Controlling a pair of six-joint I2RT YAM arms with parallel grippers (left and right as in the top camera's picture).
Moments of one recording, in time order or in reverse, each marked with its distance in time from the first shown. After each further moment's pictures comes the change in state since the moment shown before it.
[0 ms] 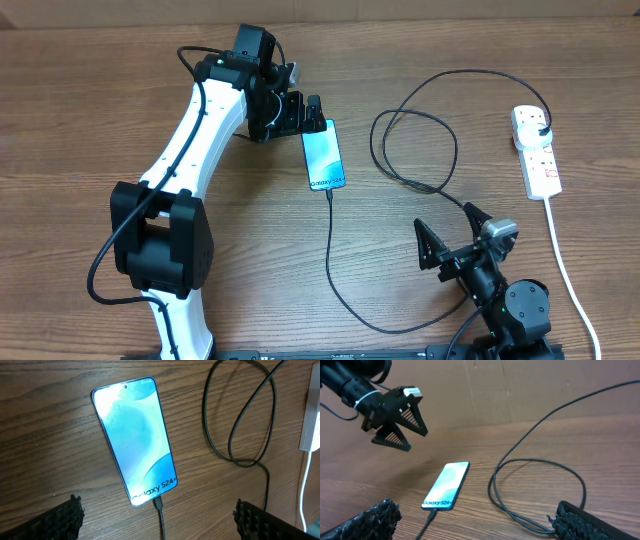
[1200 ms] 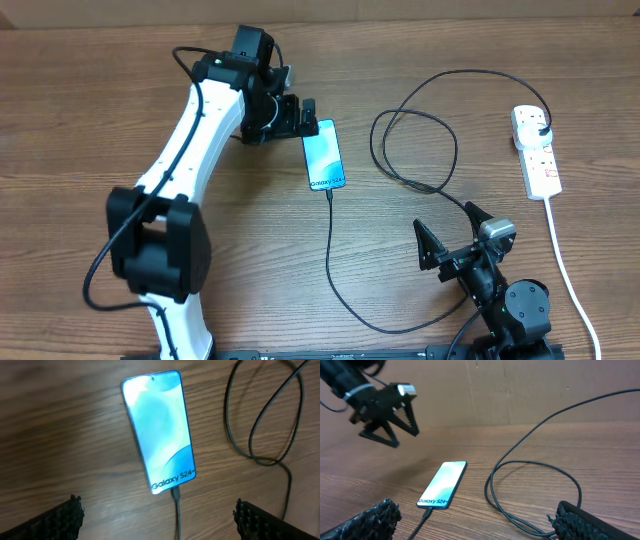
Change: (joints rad) left arm 0.000 -0.048 0.000 -0.064 -0.111 0.000; right arm 0.000 0.000 0.000 0.001 0.000 -0.037
